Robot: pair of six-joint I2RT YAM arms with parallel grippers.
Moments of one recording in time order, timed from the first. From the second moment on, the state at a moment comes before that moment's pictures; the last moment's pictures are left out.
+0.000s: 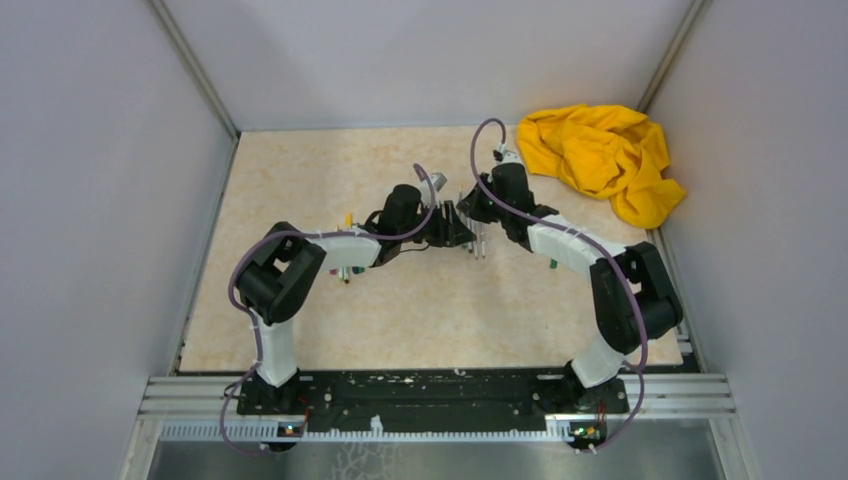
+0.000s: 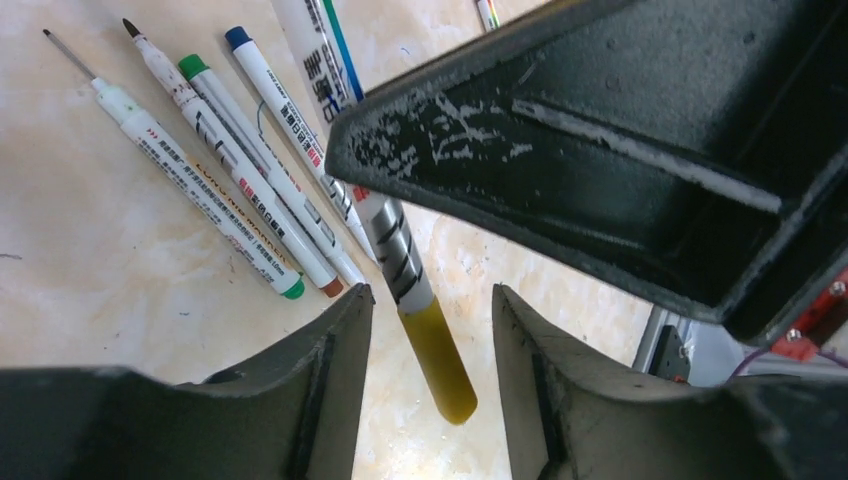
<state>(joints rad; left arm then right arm) -0.70 1.93 1.08 0.47 0.40 -0.63 0.44 1.60 1.00 0.08 -0.08 0.64</state>
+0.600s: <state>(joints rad) -0.68 1.93 1.04 0.48 0.37 -0.66 0.46 1.60 0.98 0.10 -0.09 0.64</state>
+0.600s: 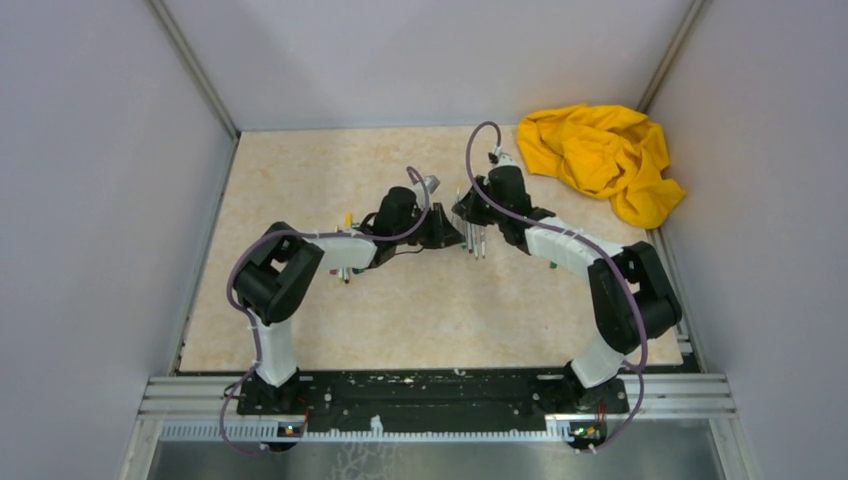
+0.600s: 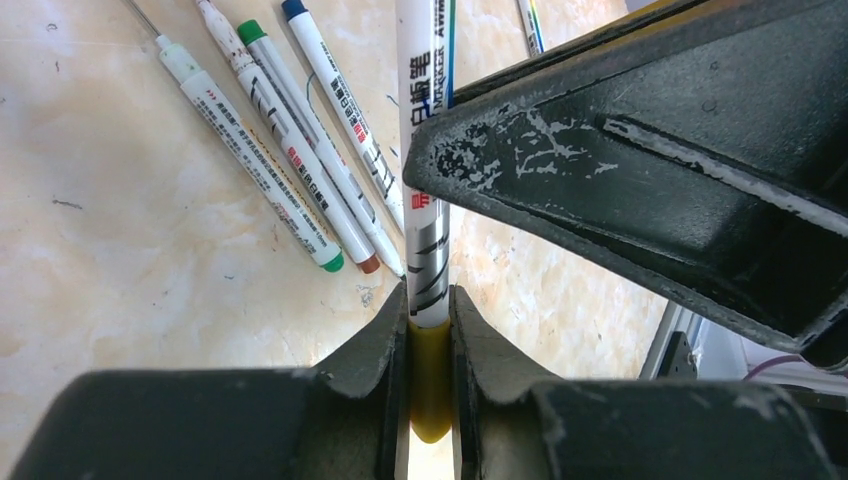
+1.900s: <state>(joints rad) -0.71 1.85 0.89 0.31 0.23 -0.63 0.43 1.71 1.34 0.09 0.11 0.47</state>
